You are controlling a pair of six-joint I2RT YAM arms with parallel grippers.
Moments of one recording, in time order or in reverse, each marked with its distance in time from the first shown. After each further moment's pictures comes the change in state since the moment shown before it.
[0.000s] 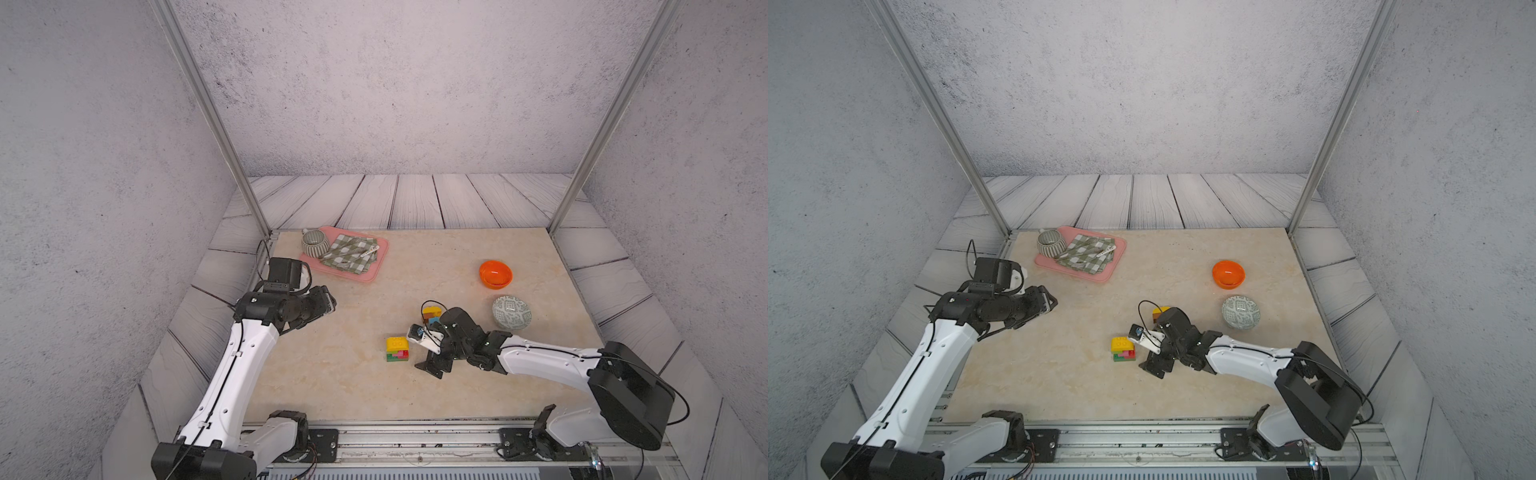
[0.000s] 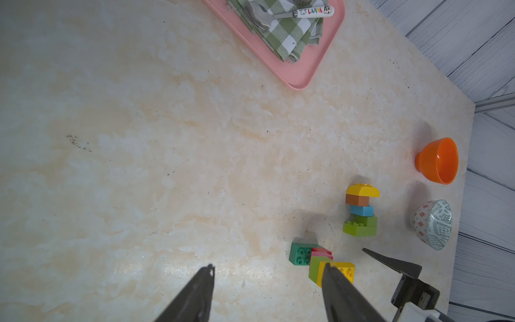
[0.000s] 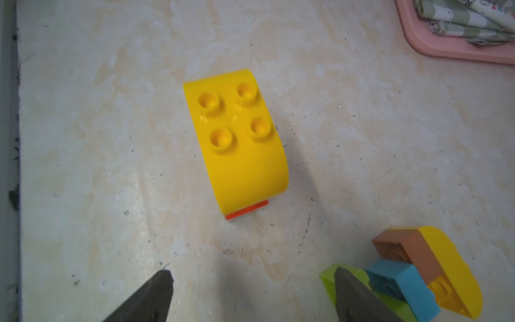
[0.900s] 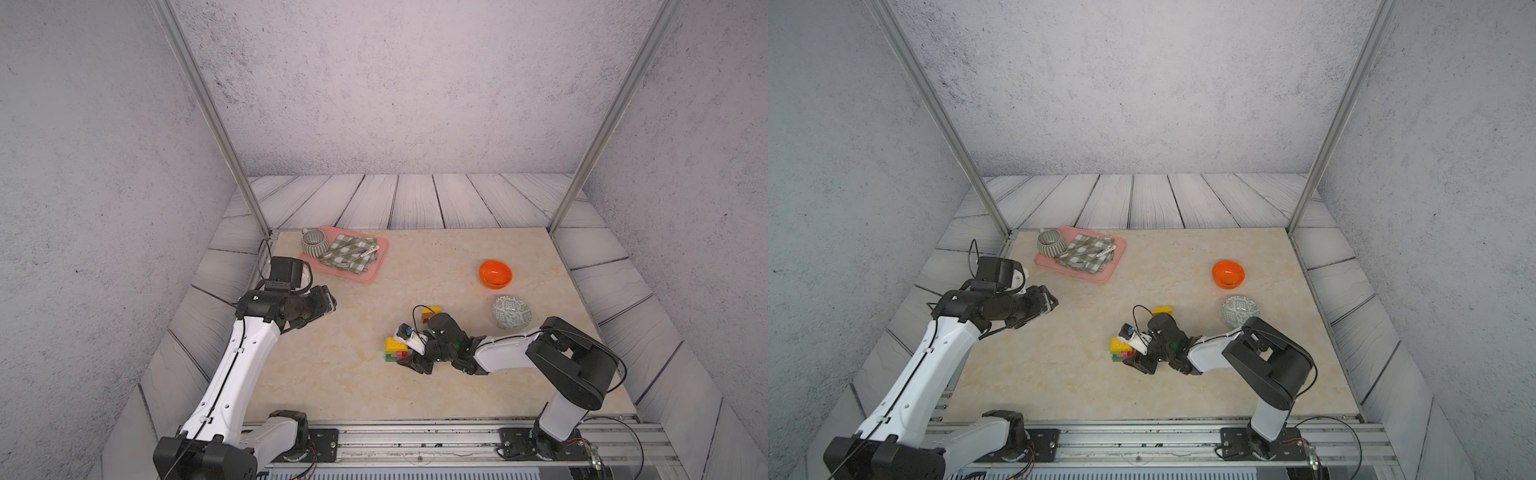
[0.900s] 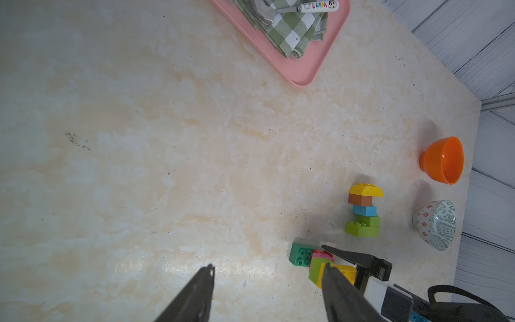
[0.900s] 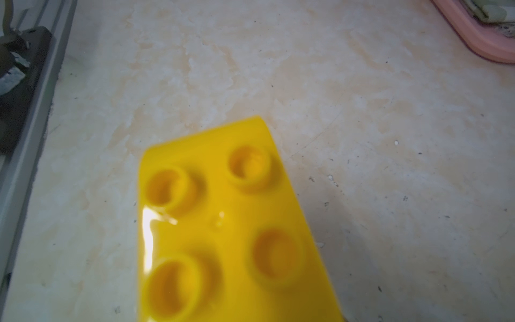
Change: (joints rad) left arm 0.000 0.019 0.000 0.000 -0.001 0.001; right arm 0.026 0.273 -0.027 0.415 -0.154 0.150
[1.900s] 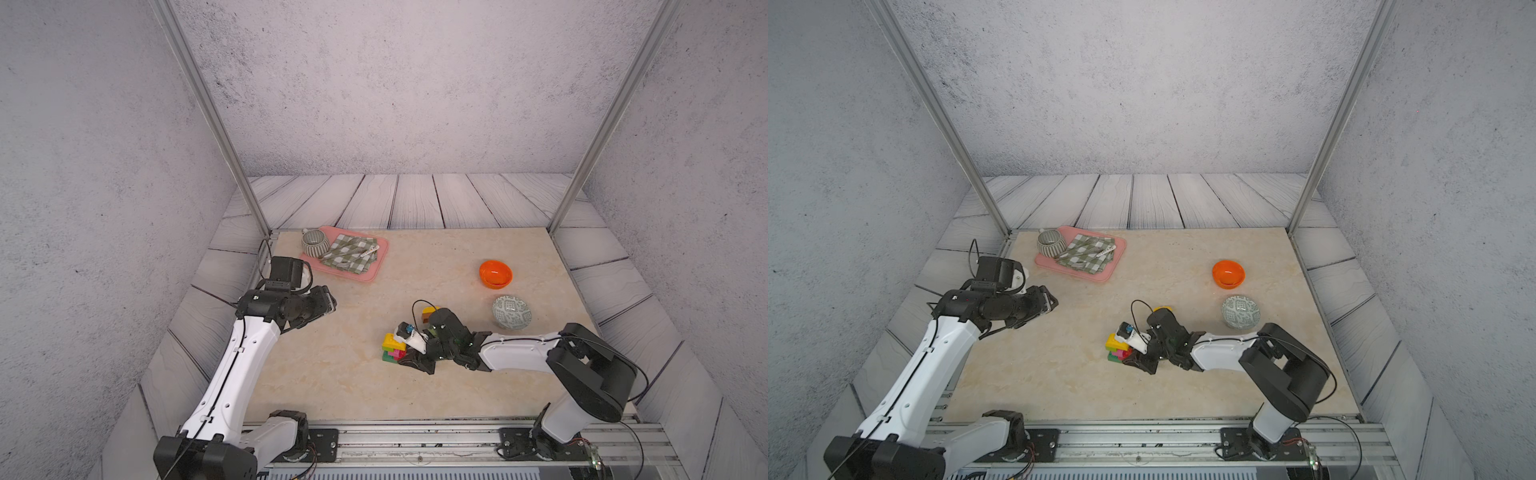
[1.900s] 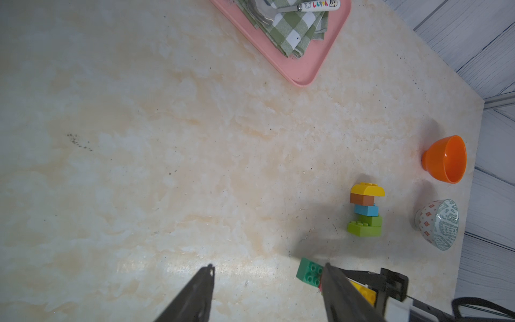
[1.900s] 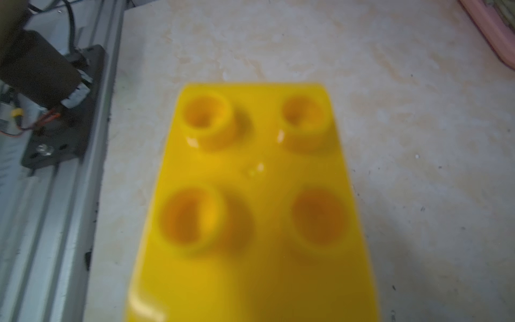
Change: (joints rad) left arm 0.000 0.001 0.002 -0.002 -0.003 0.008; right arm 0.001 -0.132 0.120 -0.292 -0.110 -0.017
